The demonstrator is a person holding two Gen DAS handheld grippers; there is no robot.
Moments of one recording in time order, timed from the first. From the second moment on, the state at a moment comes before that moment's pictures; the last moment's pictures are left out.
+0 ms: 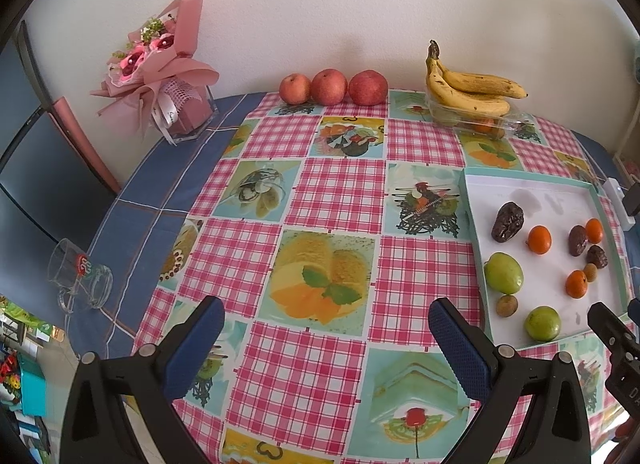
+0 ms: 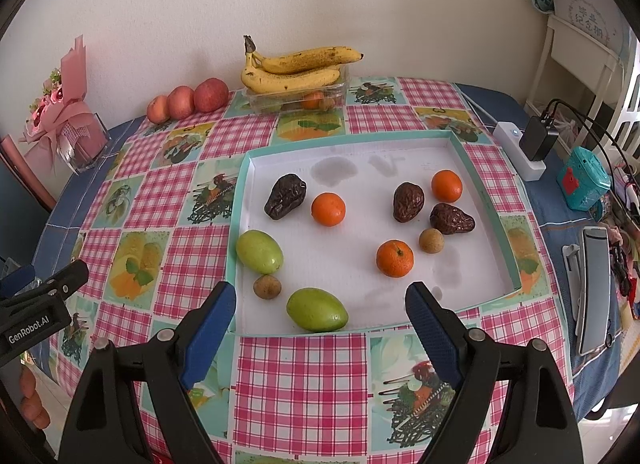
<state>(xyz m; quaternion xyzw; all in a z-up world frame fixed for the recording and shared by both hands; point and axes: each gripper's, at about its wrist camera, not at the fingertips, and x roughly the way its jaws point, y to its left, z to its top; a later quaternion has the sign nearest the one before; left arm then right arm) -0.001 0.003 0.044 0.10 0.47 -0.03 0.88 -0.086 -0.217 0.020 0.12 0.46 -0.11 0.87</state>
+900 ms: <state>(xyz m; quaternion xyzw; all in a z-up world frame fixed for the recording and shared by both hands) 0.000 0.001 0.042 0.10 0.47 -0.03 0.87 -0.086 -0.220 0.016 0.12 0.47 -0.11 0.87</state>
